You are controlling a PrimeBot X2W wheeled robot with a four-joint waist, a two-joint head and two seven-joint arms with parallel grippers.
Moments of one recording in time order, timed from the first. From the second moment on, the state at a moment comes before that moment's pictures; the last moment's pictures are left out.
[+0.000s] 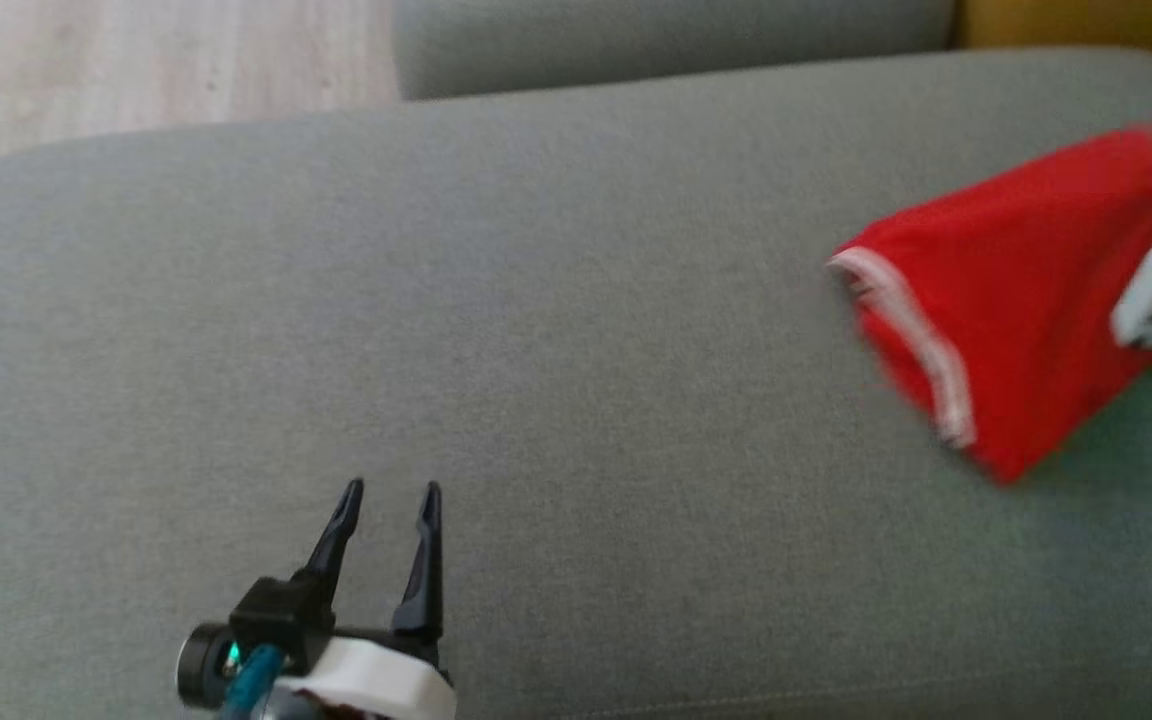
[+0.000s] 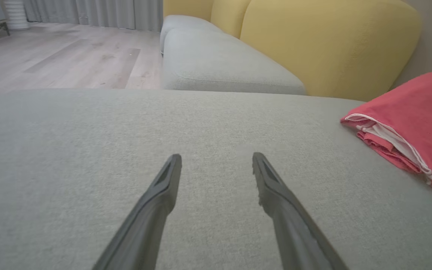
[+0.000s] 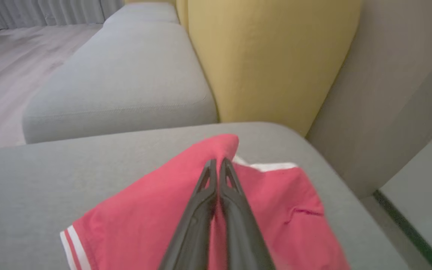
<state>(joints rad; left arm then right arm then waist) 0.10 0.06 -0.32 0.09 -0.19 0.09 -0.25 -0.67 -0.30 -0.14 0.78 0.08 0.12 0.16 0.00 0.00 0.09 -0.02</state>
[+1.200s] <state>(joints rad) 0.12 0.06 -0.31 0.11 -0.21 0.11 -0.25 -0.47 -0.14 -0.29 0.56 -0.18 0.12 -0.08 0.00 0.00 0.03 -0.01</state>
